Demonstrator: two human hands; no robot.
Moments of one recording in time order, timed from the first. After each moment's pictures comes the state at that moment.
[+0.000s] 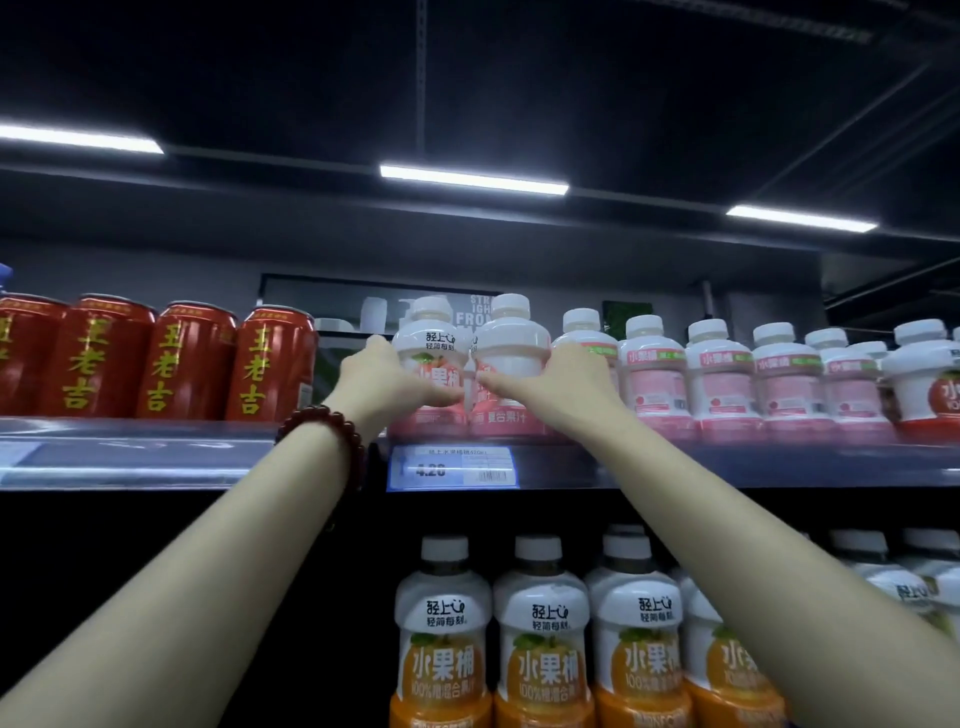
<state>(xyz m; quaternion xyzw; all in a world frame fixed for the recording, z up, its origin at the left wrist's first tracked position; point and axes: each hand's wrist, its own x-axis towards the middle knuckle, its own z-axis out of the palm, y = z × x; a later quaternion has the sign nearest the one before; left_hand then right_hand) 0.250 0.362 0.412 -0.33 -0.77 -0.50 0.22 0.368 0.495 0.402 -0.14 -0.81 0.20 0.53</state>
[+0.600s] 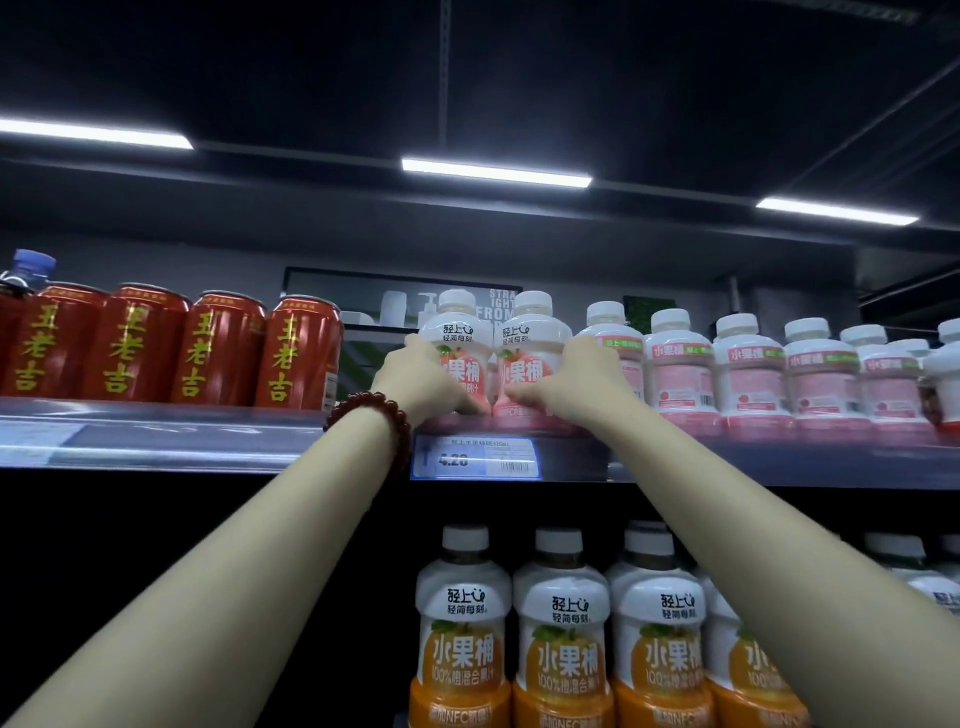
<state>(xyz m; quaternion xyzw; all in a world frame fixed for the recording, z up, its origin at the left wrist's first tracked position) 0.253 0.373 0.412 -0.32 -0.80 -0.46 0.20 0.361 0.491 0.406 -0.17 -0.83 0.20 0.50</state>
